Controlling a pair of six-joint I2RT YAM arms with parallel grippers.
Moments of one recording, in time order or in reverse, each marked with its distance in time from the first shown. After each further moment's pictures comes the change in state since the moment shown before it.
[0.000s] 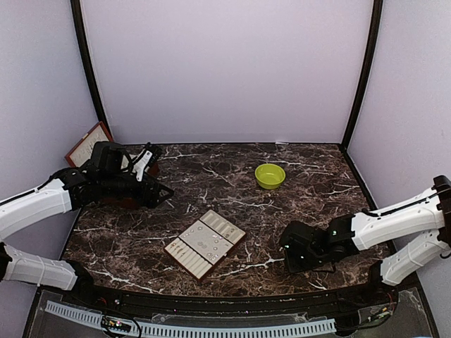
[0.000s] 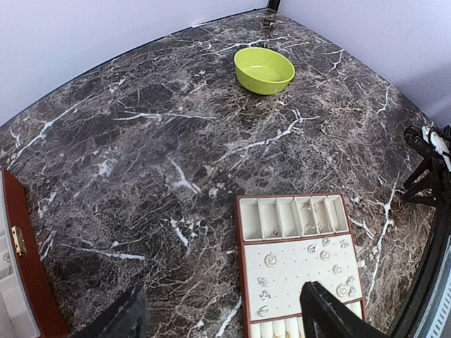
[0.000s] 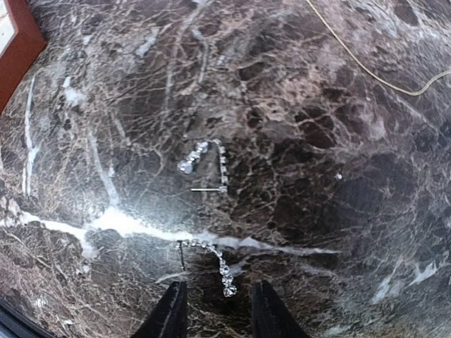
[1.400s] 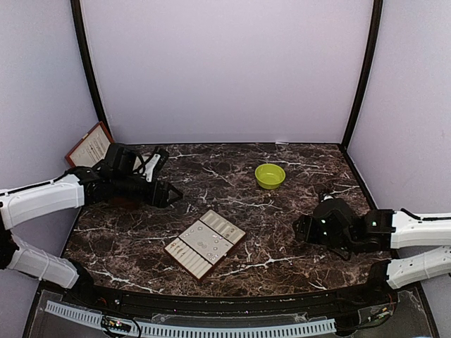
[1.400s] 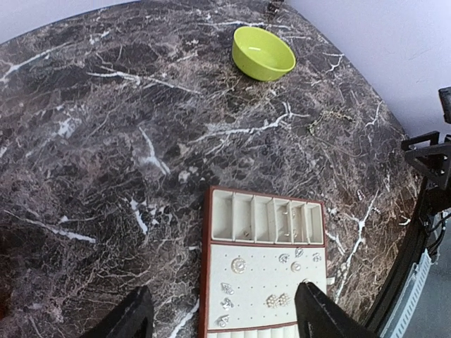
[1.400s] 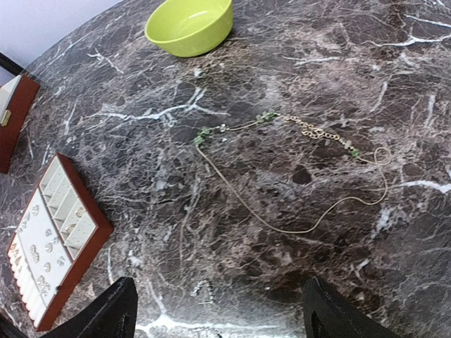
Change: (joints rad) left arm -0.016 0.149 0.008 0.050 0.063 -0.227; right arm -0.128 -0.381 -0.094 0.115 0.255 0.005
